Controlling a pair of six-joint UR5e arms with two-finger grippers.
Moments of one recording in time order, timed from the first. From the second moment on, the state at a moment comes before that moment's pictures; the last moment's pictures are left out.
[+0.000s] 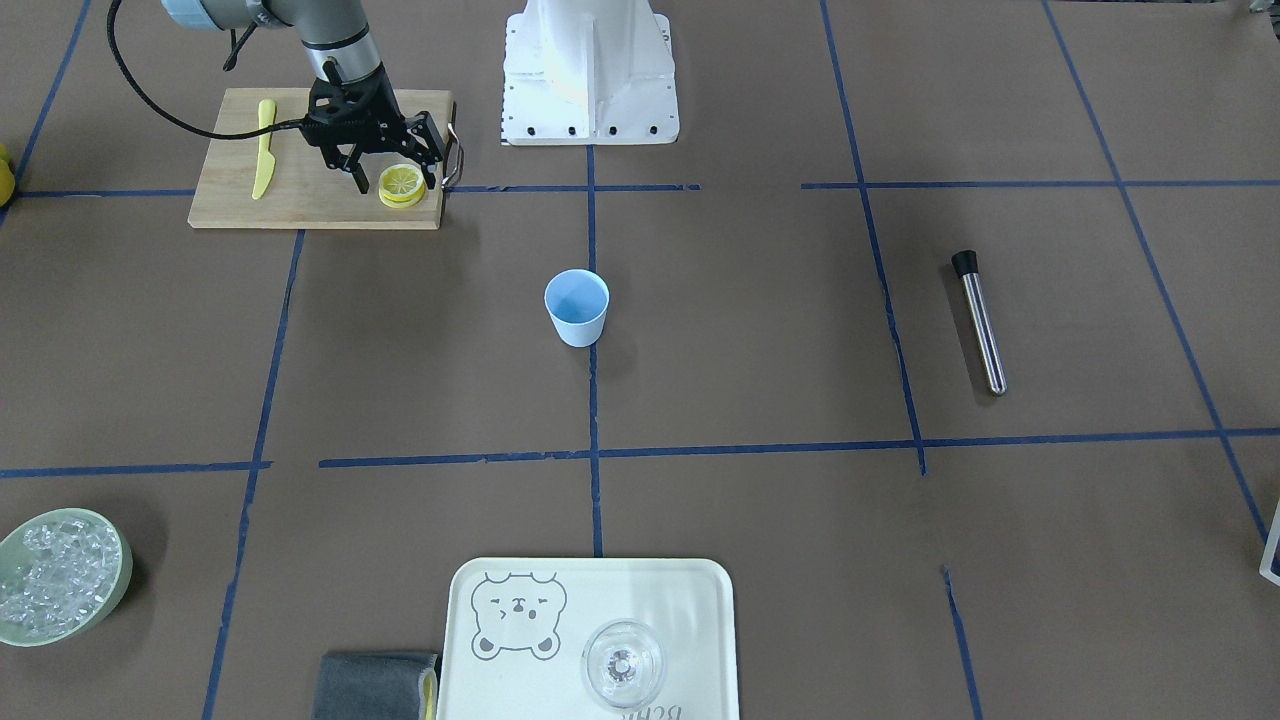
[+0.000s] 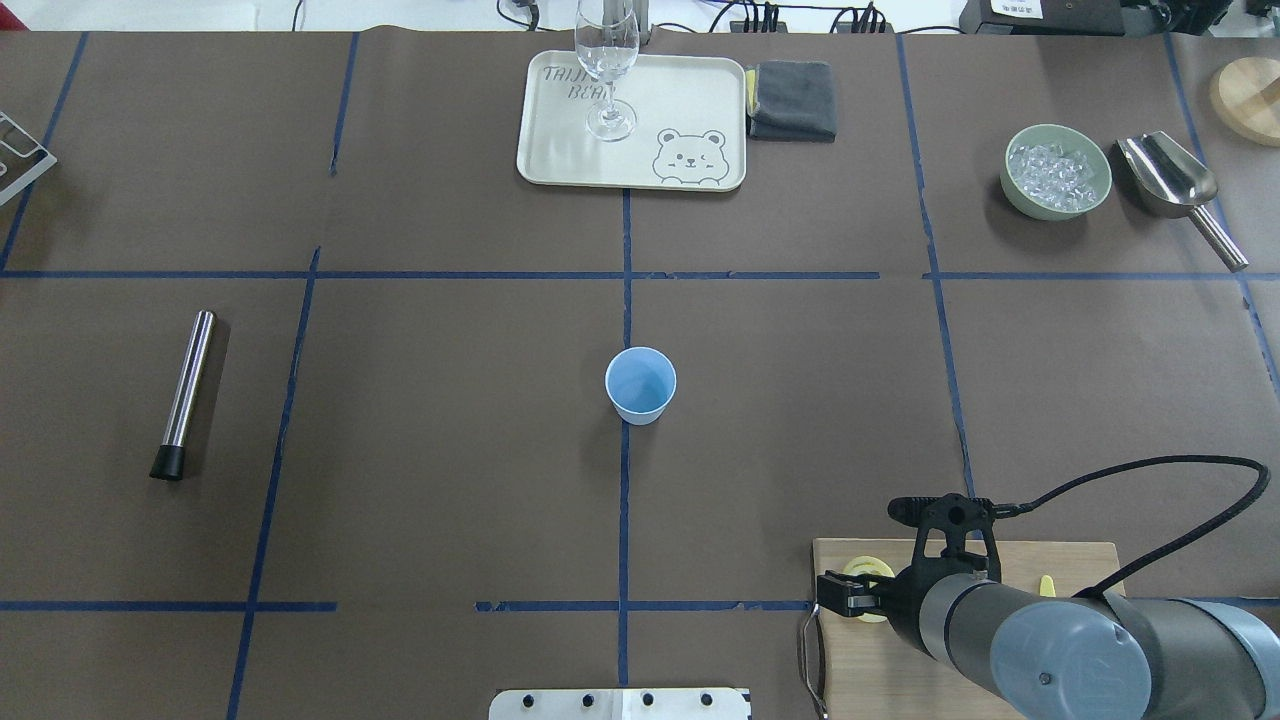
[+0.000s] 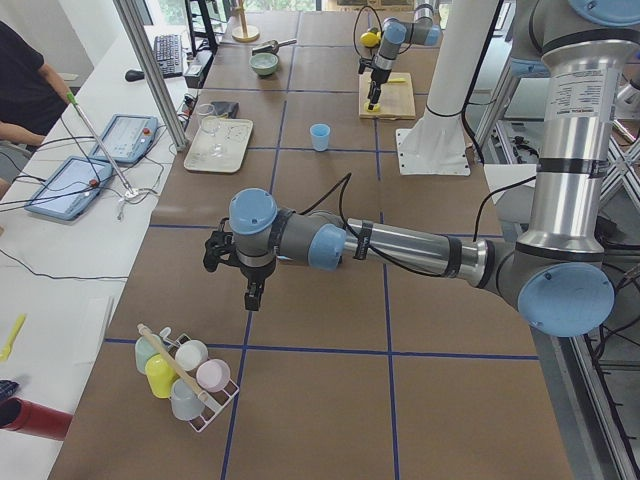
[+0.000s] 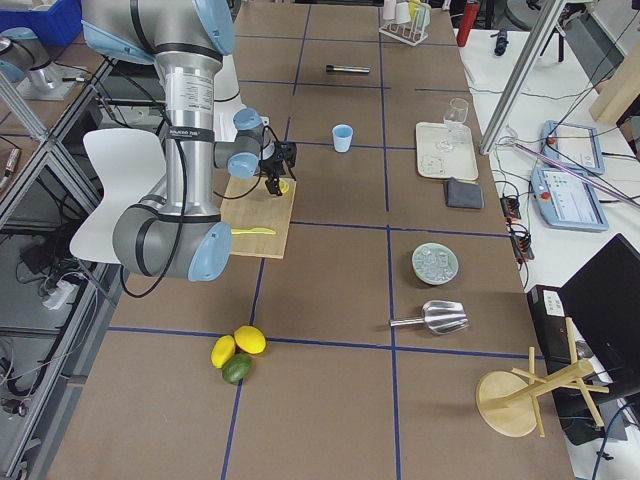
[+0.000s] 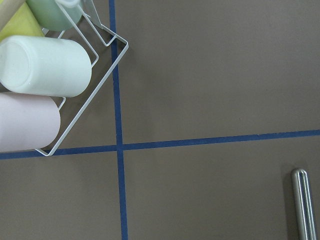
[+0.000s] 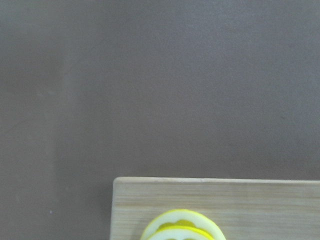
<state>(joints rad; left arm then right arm) -1.50 -1.61 -1.69 -1.69 -2.40 -0.17 0.09 -1.61 2.11 -1.20 1.40 1.53</state>
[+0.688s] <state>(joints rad) -1.50 -1.61 -1.69 -1.69 -2.40 -0.17 0.08 -1.61 2.11 -1.20 1.40 1.53</state>
